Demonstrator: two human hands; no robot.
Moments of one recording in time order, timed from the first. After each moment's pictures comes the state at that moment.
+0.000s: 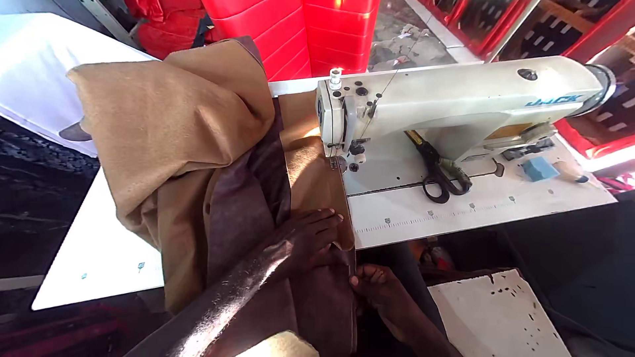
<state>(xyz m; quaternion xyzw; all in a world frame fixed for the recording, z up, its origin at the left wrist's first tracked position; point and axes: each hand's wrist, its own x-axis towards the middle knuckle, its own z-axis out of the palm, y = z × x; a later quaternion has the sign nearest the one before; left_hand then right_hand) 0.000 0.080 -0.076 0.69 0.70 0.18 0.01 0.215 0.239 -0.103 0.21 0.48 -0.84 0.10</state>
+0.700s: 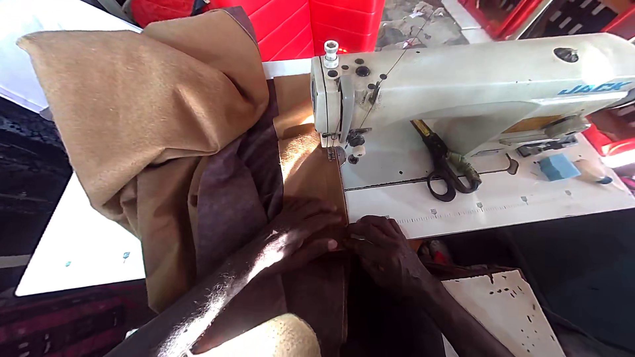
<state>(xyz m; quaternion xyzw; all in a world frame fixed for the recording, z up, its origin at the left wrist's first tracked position) -0.002 0.080 -0.078 0.61 0.73 0.29 0.10 0.172 0.300 -0.111 -0.13 0.94 -0.26 -0.19</state>
